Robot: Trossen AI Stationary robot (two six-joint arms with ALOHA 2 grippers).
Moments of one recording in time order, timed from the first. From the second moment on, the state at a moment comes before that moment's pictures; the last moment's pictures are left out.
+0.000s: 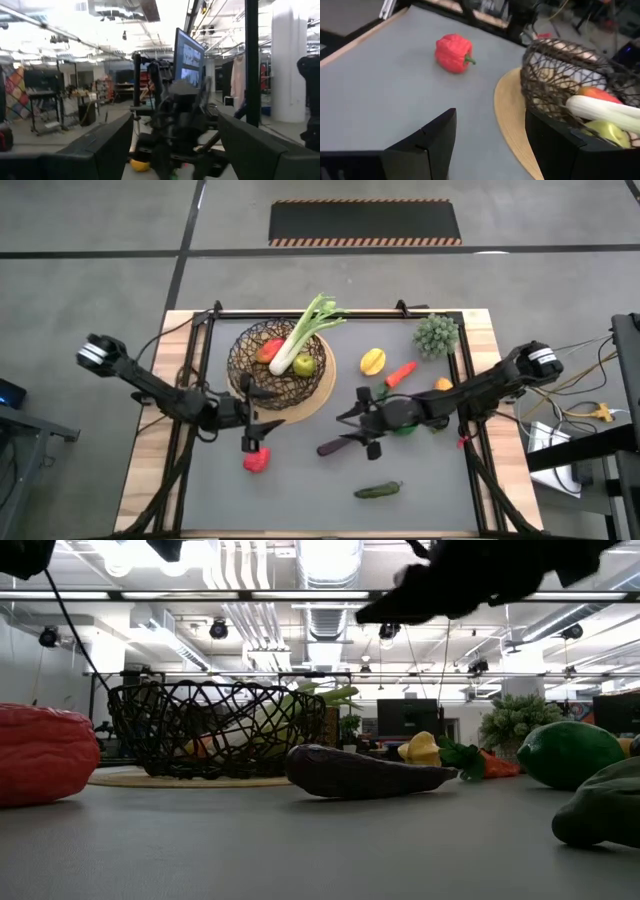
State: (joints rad) left arm -0.47 1.13 0.44 1.07 -0.53 0.18; right arm 0.27 1.46 0.71 0.39 0.18 -0.23
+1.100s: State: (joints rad) left arm -0.18 1.68 1.29 0.06 -0.55 -0.28; right arm 0.25 0.86 0.16 0.82 0.23 -0.32
